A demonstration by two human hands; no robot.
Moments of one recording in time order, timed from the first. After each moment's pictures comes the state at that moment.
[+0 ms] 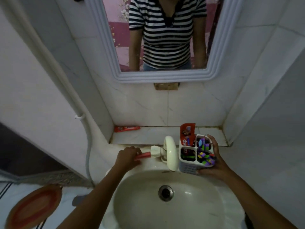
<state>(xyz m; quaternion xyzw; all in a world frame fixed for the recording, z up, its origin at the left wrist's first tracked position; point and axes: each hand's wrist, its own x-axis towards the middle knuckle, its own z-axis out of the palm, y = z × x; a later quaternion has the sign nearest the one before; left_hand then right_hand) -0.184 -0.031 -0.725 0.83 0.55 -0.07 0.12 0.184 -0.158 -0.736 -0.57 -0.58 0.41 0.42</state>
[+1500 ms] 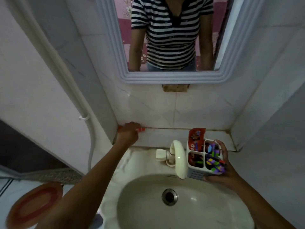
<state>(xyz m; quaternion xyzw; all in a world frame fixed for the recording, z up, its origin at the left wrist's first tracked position) -0.177 0.045 -0.670 0.79 0.59 0.15 0.11 0.168 -0.160 -0.715 -0.55 -0.55 0.42 0.46</state>
